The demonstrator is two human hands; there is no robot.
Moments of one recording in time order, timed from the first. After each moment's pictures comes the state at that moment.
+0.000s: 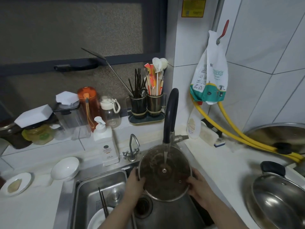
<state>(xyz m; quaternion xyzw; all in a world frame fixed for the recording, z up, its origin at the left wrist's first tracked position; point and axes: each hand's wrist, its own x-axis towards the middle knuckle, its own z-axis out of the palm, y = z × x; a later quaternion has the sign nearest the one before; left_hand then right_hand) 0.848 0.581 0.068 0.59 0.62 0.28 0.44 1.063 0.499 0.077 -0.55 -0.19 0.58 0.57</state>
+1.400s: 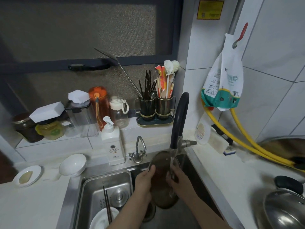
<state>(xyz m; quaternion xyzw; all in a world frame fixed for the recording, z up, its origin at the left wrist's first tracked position) 0.880 0.585 0.085 0.25 0.52 0.42 0.70 1.016 0.544 0.080 -0.68 -0.54 0.36 0.33</state>
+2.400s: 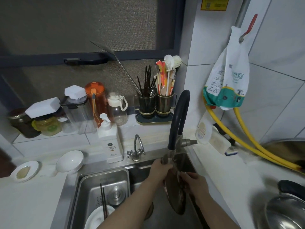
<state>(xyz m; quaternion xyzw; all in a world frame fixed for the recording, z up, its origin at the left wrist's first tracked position) 0.937 0.617 0.094 0.48 0.57 0.26 0.61 1.063 0.547 0.071 -0.74 -0.30 0.42 0.43</state>
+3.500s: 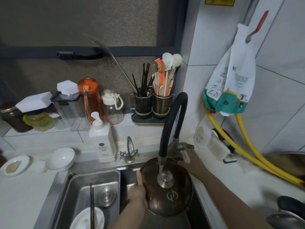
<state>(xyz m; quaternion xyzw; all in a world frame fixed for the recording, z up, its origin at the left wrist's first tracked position) 0.931 0.599 0.052 0.10 0.67 0.42 0.60 1.139 0.633 0.080 -0.71 -0.58 0.31 0.23</state>
